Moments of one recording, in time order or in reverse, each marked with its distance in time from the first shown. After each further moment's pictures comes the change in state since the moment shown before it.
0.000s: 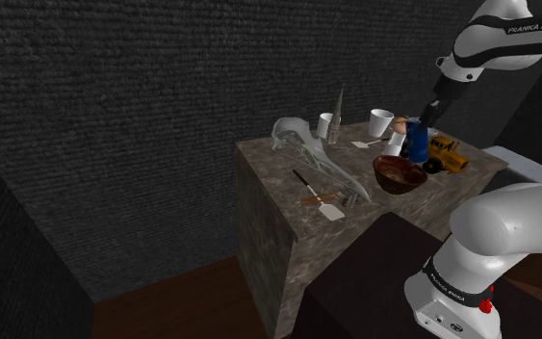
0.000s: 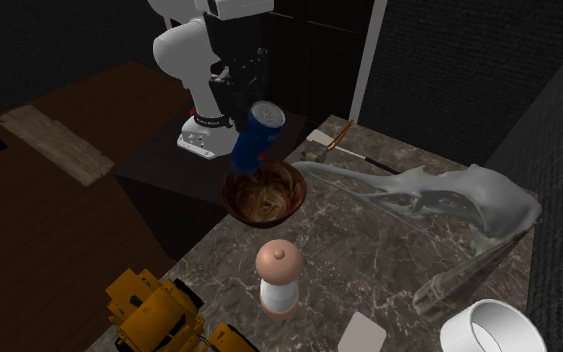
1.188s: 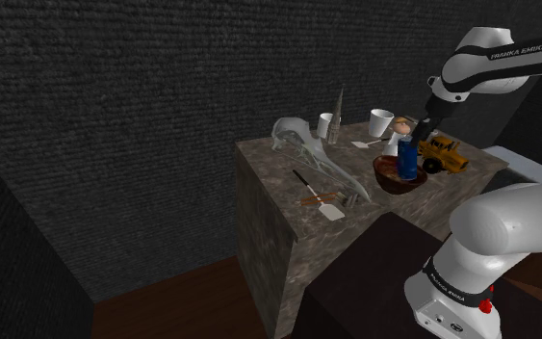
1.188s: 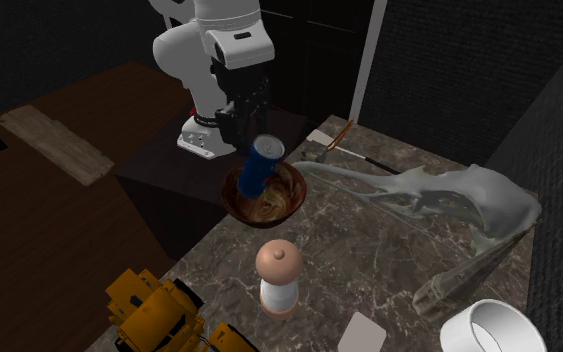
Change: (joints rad) arm -0.009 0.032 -0.037 -0.119 -0.027 0.152 0.000
